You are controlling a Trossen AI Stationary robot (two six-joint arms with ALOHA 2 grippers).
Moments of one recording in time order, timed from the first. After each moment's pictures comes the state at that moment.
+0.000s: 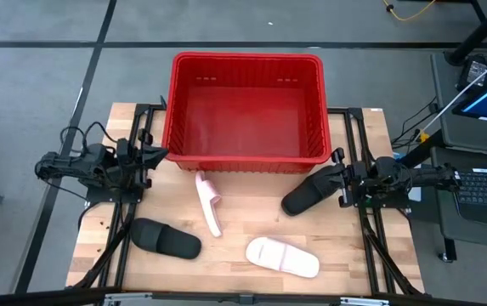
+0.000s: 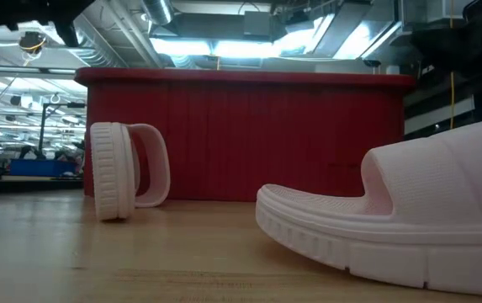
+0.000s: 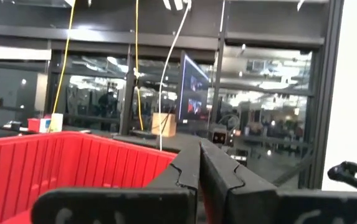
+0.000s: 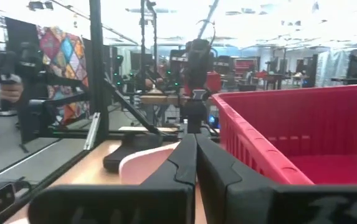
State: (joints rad) left arm -0.11 0.06 0.21 0.22 -0.31 -0.01; right arm 0.08 0.01 0.01 0.20 0.00 -0.01
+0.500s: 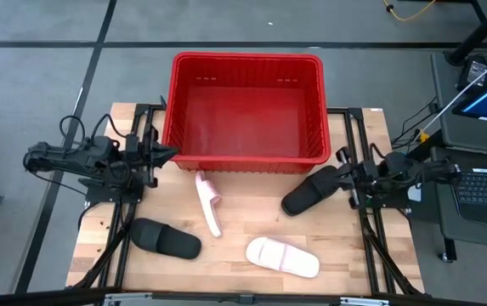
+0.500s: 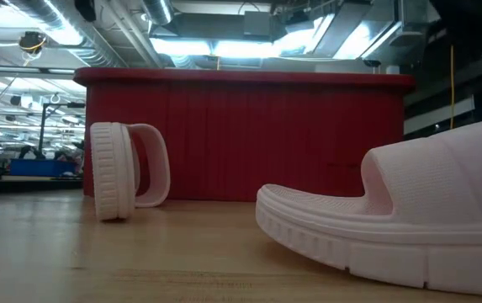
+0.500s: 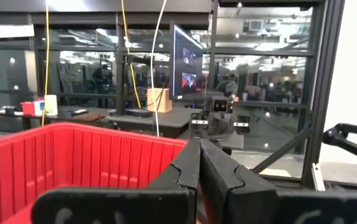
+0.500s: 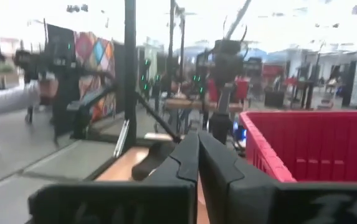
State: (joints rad) left arm -0.11 0.38 0.45 0.15 -0.28 0.01; right arm 0.17 0.08 0.19 0.08 -0.02 -0.03
